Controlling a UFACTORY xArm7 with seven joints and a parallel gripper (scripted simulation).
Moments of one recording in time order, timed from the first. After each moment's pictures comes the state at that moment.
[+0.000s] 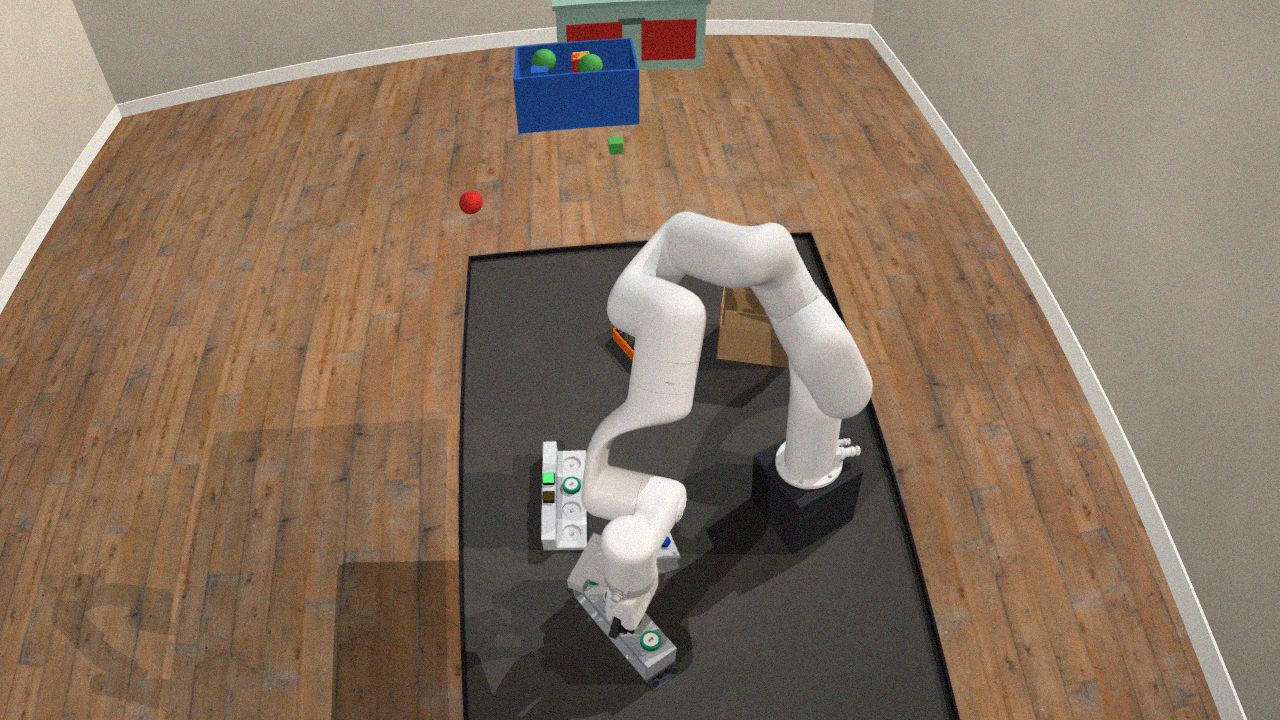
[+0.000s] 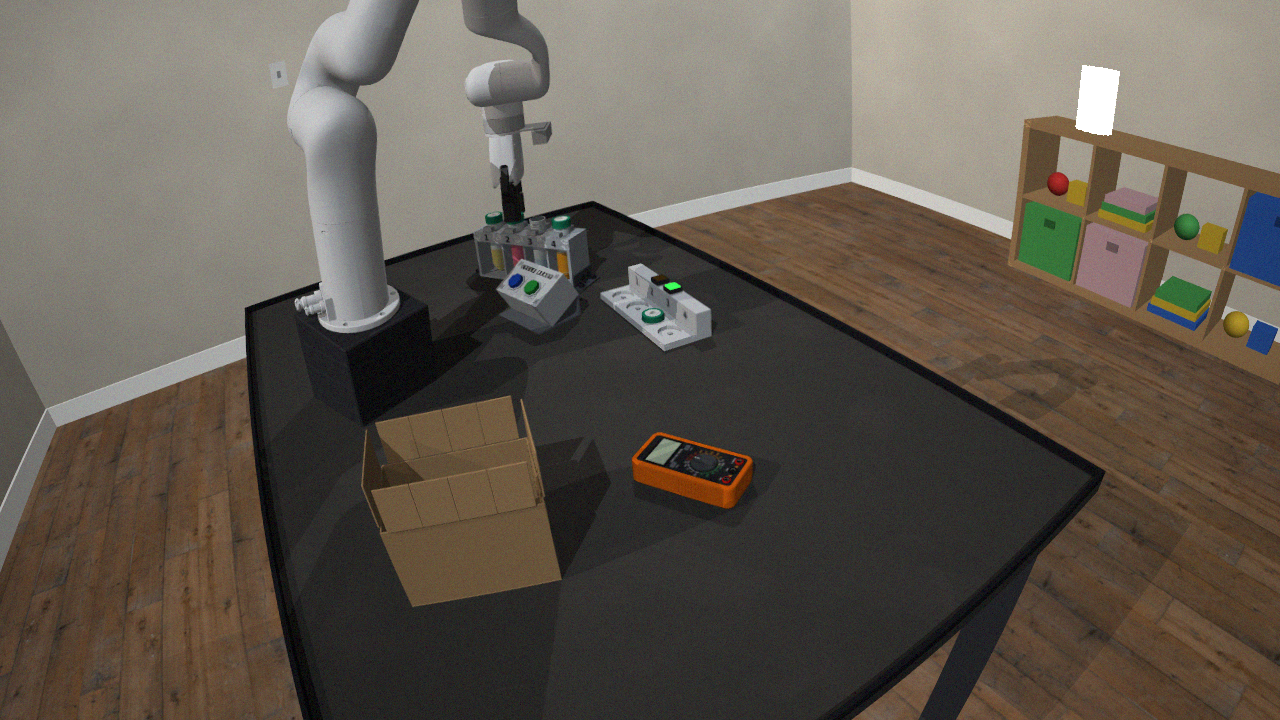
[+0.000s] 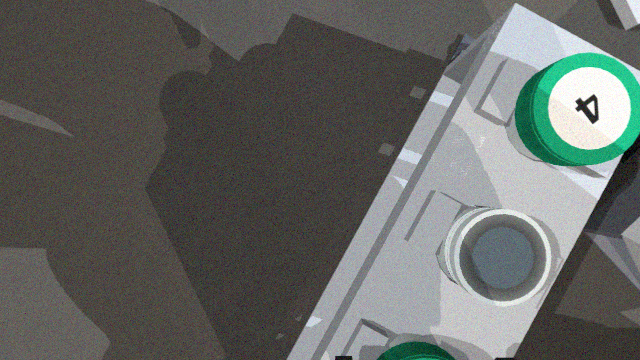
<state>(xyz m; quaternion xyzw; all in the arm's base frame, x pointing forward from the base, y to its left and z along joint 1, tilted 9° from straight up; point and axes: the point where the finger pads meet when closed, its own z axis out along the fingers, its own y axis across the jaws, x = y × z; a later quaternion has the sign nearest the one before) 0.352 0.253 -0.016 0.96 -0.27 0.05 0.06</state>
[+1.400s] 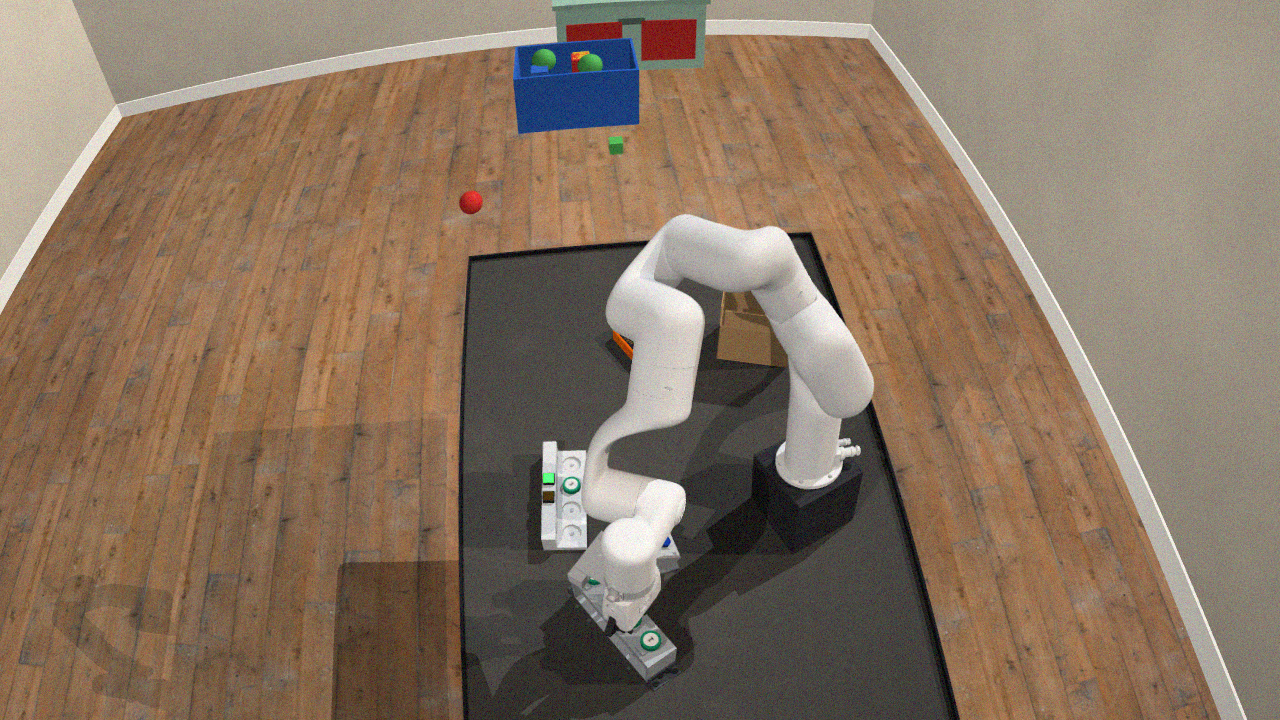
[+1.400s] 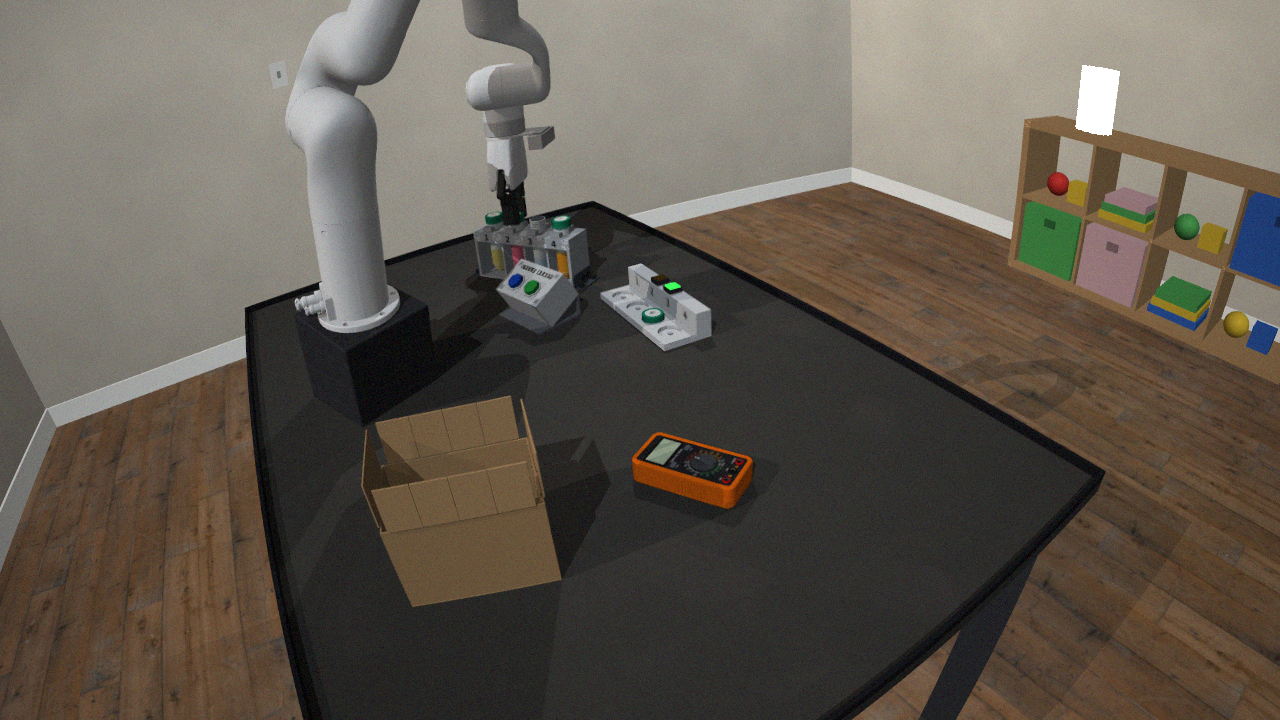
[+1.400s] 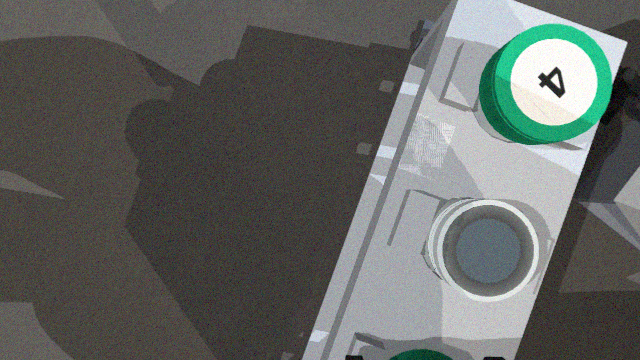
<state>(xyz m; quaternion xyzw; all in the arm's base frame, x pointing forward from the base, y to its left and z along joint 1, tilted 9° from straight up) 0.353 0.252 -0.023 0.94 -0.34 0.05 0.06</state>
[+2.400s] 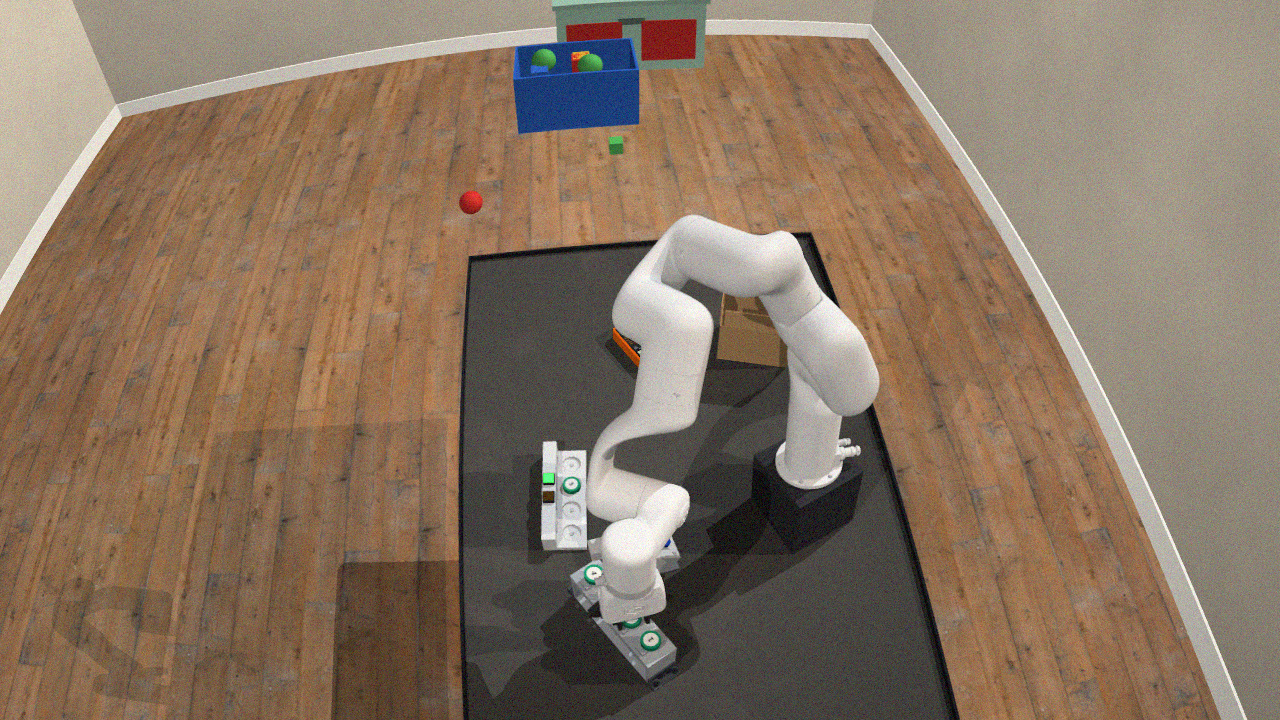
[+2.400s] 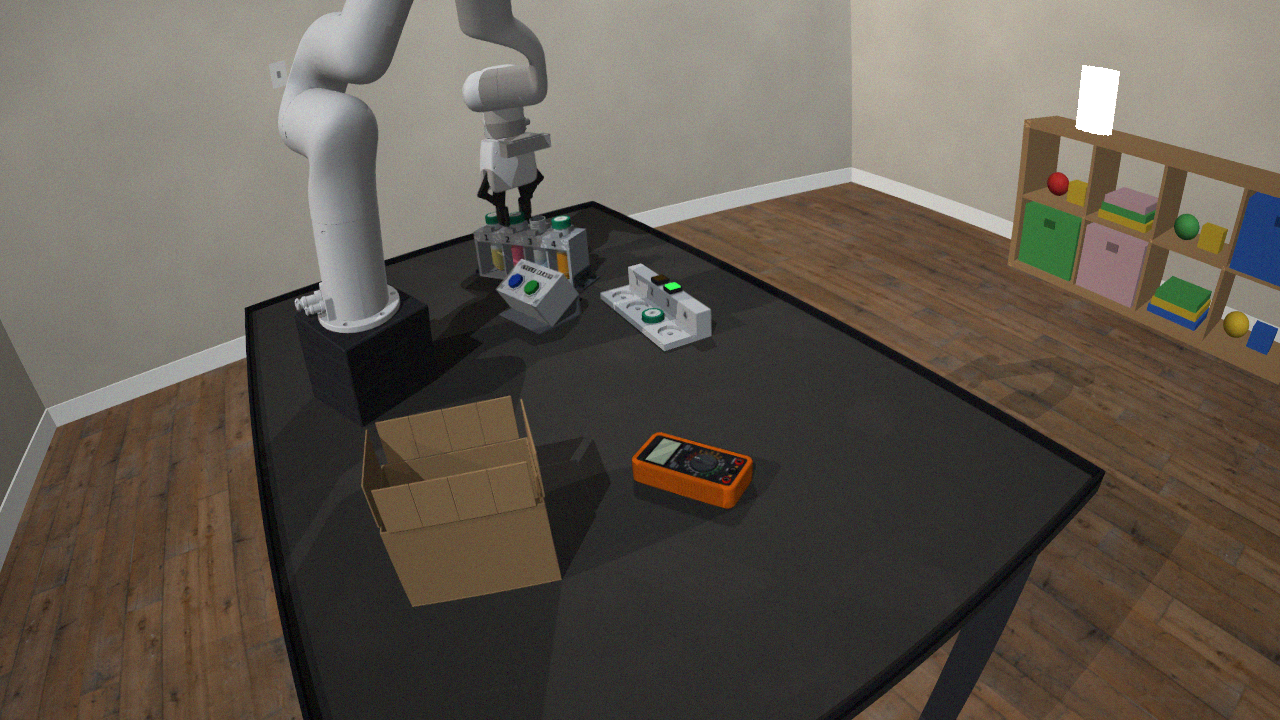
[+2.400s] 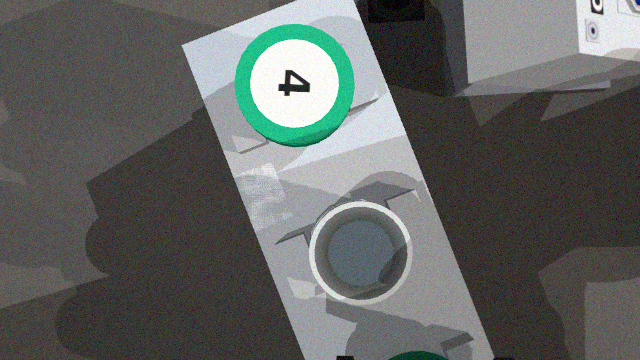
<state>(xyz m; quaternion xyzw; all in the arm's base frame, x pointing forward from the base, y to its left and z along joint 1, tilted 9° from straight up) 0.352 0.251 -0.025 0.76 -0.65 0.07 0.04</state>
